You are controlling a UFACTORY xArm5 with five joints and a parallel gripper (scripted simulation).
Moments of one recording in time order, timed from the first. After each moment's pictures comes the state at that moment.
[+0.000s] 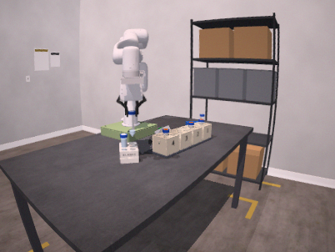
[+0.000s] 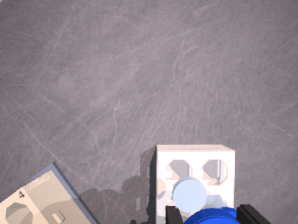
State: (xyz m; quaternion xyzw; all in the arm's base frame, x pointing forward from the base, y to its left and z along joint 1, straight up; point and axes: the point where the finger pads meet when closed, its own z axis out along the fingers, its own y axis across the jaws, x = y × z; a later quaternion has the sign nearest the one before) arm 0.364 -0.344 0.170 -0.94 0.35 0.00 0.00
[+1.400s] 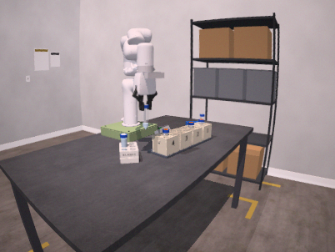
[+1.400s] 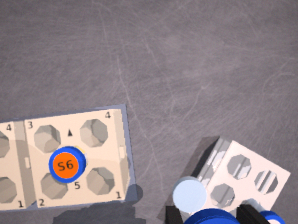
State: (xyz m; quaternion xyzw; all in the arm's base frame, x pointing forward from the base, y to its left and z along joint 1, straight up) arm 0.380 -0.271 0.191 -0.99 0.11 0.00 0.00
